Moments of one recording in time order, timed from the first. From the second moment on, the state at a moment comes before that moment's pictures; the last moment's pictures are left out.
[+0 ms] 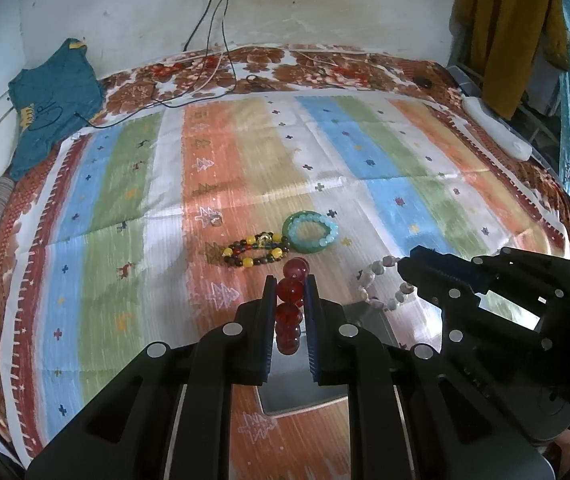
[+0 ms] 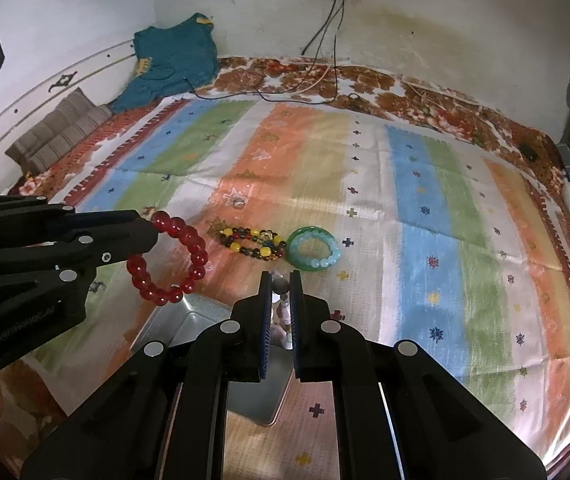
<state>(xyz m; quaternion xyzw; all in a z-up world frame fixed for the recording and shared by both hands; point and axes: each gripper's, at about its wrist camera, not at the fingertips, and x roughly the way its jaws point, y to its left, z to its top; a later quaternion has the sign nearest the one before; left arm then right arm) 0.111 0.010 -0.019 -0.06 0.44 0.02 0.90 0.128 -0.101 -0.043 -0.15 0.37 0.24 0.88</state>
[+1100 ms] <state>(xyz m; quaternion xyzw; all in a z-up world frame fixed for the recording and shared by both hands) 0.102 0.032 -0.036 -0.08 0.47 0.06 0.88 0.142 -0.129 -0.057 -0.12 0.41 0.20 0.88</state>
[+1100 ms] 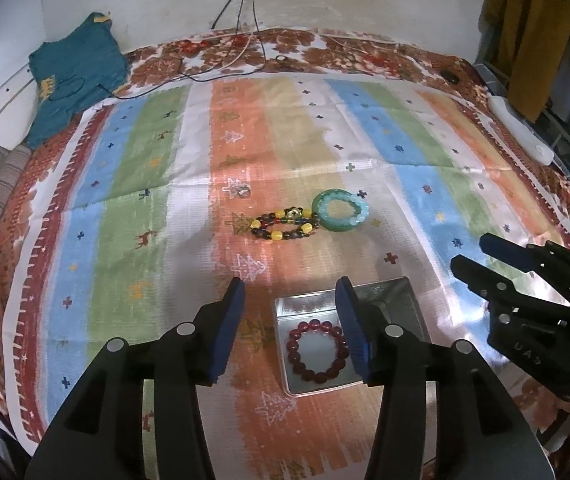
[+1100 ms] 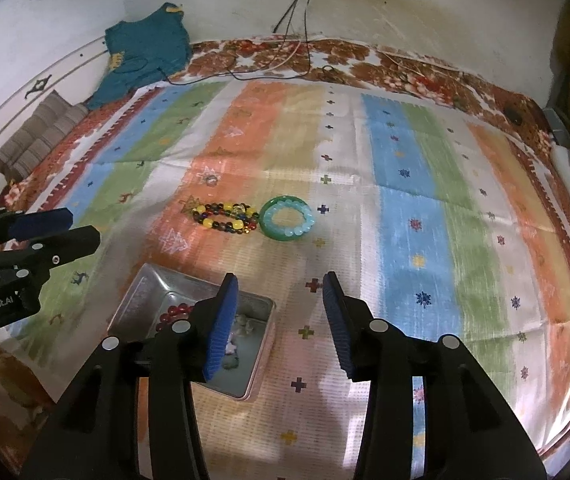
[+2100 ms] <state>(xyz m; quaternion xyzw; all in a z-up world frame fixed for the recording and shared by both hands) 0.131 0.049 -0.048 -0.08 0.48 0.09 0.87 0.171 -0.135 -0.063 -0.10 0.44 0.19 0.87</state>
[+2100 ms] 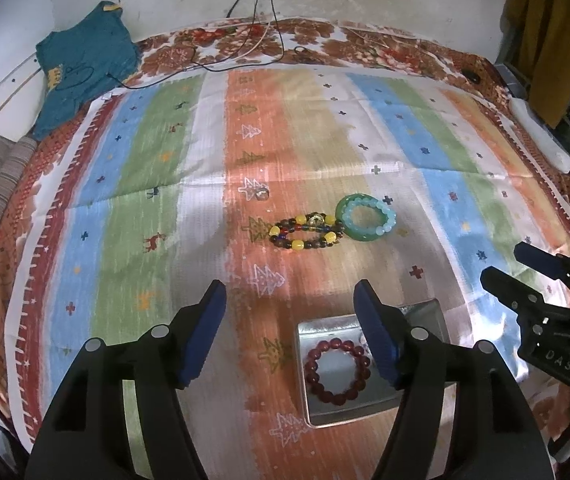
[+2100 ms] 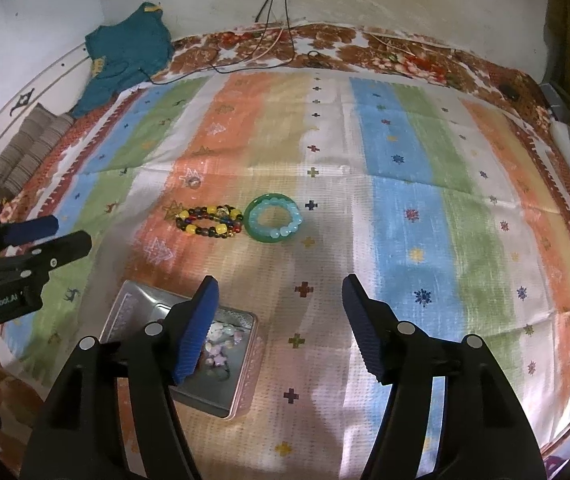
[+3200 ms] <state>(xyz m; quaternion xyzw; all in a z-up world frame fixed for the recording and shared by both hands) 0.184 0.057 -0.067 -0.06 0.51 0.09 0.85 0.228 -0.127 -0.076 -0.10 0.47 0.17 0.86</state>
